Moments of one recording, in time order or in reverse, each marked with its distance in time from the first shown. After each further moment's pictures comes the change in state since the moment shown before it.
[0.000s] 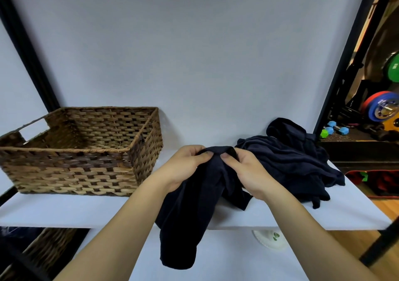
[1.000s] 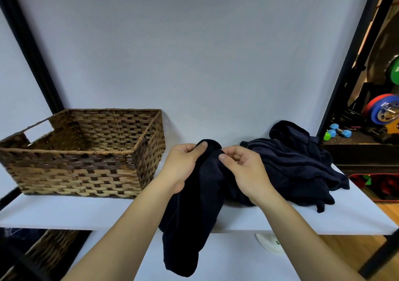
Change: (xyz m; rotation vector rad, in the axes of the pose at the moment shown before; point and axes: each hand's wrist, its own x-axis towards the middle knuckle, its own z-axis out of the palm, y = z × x) left_hand -0.003 0.004 0.003 -0.174 0.287 0.045; right_hand -0.007 -0.011 0.023 -0.149 0.260 -0.153
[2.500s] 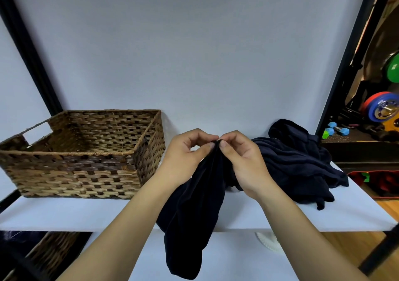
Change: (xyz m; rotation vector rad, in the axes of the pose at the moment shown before) left_hand -0.018 0.023 -0.004 0.272 -0.139 0.512; right_hand 0.001 -0.025 0.009 0.287 -0.111 -0.093
